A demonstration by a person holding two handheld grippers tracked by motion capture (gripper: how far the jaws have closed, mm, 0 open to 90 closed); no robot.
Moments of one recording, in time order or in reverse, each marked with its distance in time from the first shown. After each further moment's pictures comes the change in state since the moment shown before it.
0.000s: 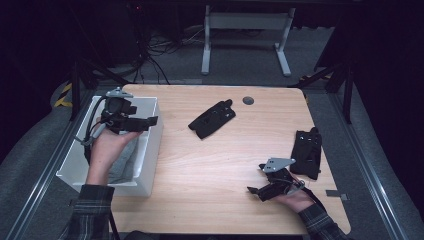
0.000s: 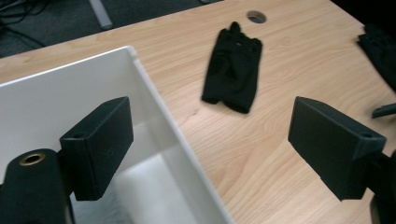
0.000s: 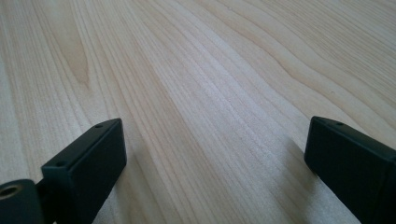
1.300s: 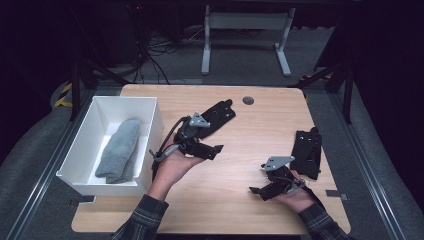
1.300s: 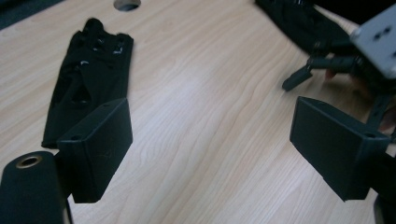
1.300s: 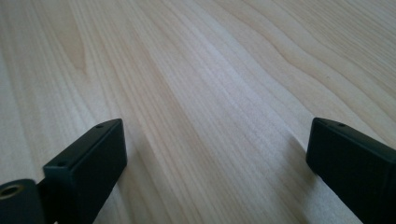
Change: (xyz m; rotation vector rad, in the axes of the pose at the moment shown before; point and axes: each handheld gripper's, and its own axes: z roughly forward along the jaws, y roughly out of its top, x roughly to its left) left arm -0.134 -0.013 0.098 0.068 -0.187 0.259; right arm -0.003 0.003 -0.005 0.073 0.009 0.002
